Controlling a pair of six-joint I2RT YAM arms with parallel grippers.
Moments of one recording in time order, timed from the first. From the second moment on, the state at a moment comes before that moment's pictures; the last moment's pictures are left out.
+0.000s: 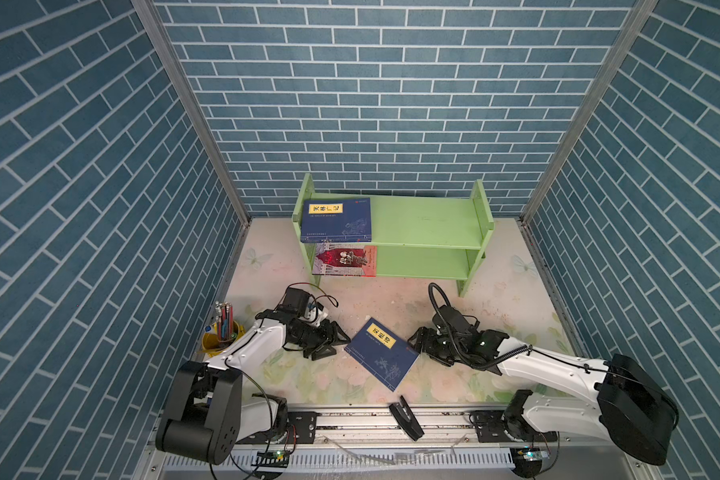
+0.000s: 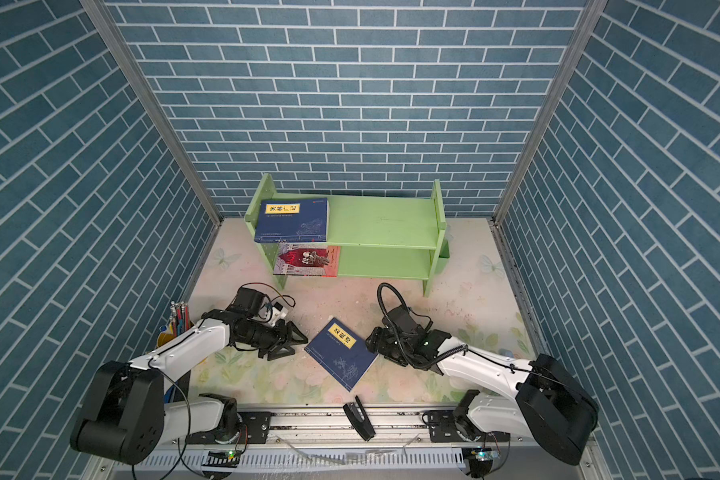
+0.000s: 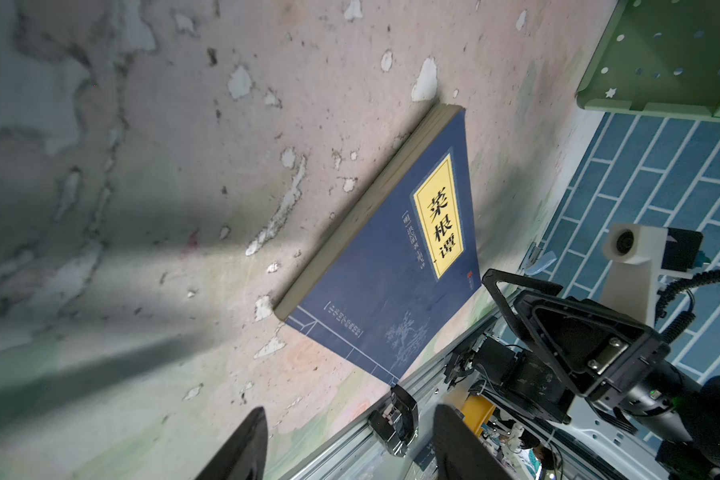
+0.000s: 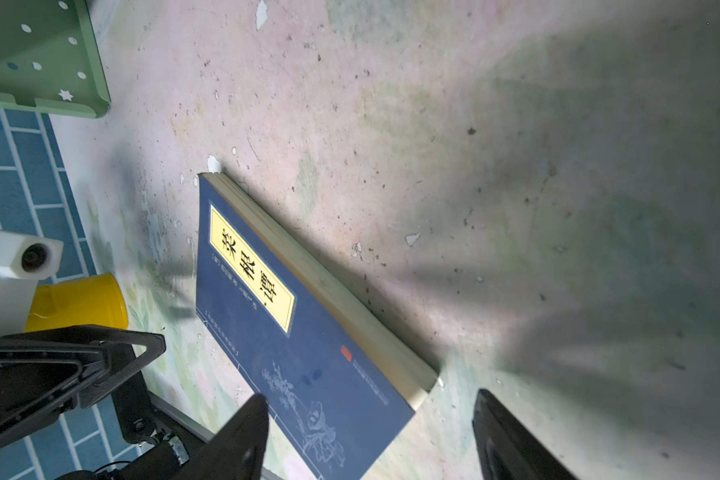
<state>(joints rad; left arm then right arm) -0.22 1.27 0.57 -0.60 0.77 -0.57 0.89 1.21 0.53 -0.24 -0.13 1.10</state>
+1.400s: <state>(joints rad) -0.43 1.62 0.77 -0.34 0.71 -0.47 0.80 1.37 0.56 -0.07 -0.33 0.94</state>
